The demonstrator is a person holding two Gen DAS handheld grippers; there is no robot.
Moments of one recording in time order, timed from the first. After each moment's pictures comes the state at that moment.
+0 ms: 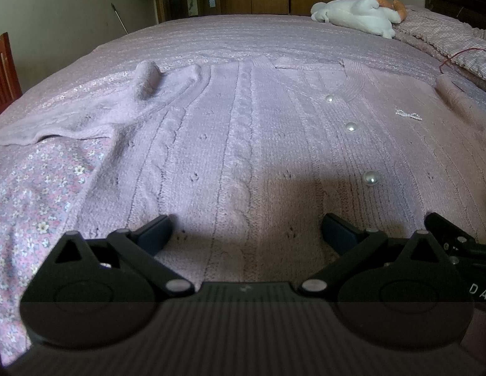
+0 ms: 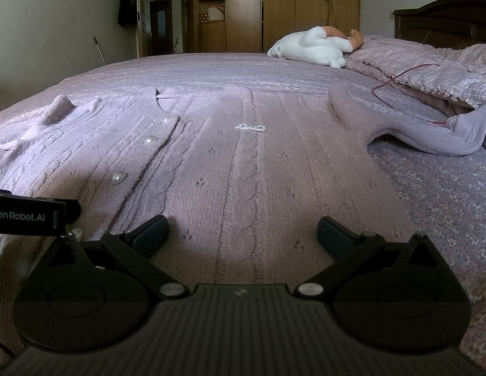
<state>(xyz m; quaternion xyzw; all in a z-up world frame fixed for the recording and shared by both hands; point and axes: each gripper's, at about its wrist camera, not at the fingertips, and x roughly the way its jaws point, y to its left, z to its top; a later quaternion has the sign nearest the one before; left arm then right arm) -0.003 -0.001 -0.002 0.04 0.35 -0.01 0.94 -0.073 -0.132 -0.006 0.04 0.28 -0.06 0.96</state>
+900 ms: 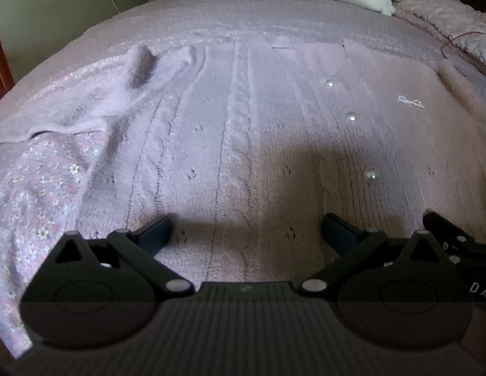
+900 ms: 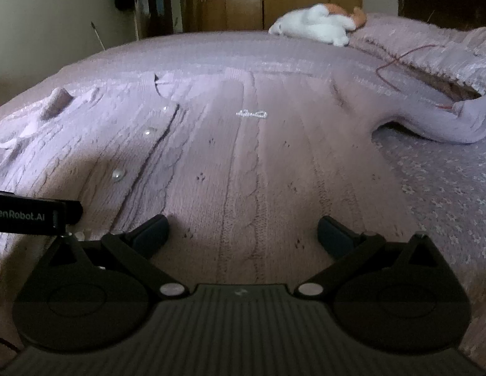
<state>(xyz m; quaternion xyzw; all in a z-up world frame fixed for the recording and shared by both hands) 0.016 0.000 0.005 0.05 0.41 -0.02 0.91 -0.054 -0.144 0.002 0.06 0.34 -0.05 0.94</state>
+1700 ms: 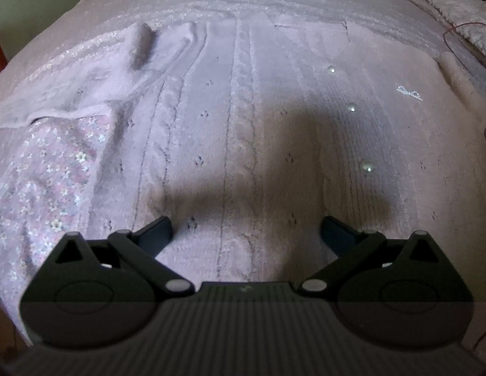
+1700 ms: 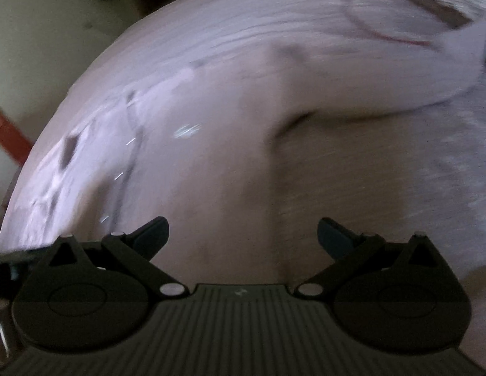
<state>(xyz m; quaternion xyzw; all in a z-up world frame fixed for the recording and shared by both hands) 0.024 0.009 0.028 0.04 0.48 -0.03 0.88 -0.045 -0.333 0.065 0.23 0.44 0.00 0.87</state>
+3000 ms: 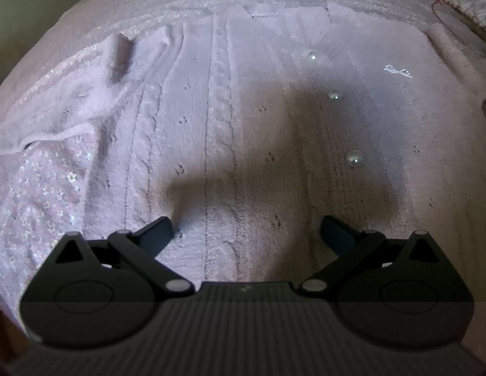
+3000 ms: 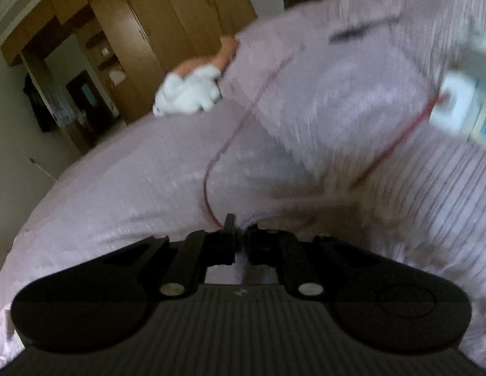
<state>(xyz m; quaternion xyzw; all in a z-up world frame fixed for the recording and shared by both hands) 0.030 -0.012 0.030 0.09 0.49 -0.05 0.86 0.018 -0.551 0.107 0.26 0.23 -0.15 0.93</state>
